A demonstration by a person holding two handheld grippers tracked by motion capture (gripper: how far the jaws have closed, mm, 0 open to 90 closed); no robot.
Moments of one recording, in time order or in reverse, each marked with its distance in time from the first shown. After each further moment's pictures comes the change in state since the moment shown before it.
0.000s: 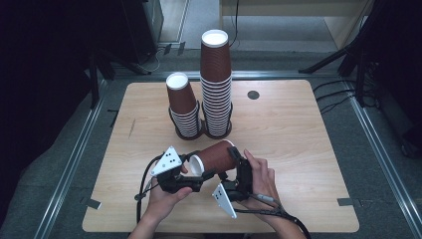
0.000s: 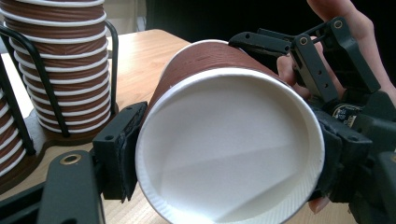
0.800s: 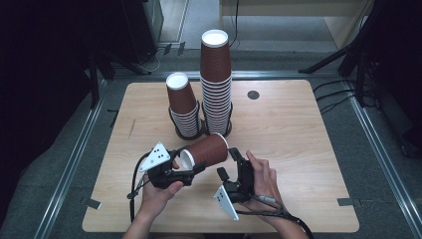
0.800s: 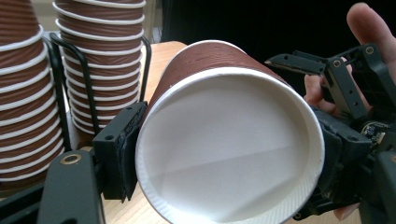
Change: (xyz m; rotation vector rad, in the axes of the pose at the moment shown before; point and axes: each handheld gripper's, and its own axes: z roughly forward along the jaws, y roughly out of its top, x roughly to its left) left arm 0.018 0.003 -0.017 -0.053 0.054 -0.040; right arm -0.002 -0.002 -0.006 -0.007 0.006 -0.019
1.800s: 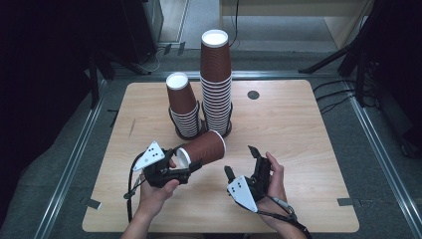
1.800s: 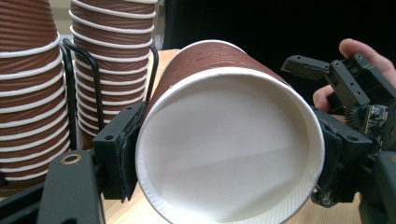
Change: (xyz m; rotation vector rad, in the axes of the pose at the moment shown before) left arm 0.004 0.001 -0.005 -0.032 -0.001 -0.028; right arm -0.021 -0.012 -0.014 0.117 -0.022 0.438
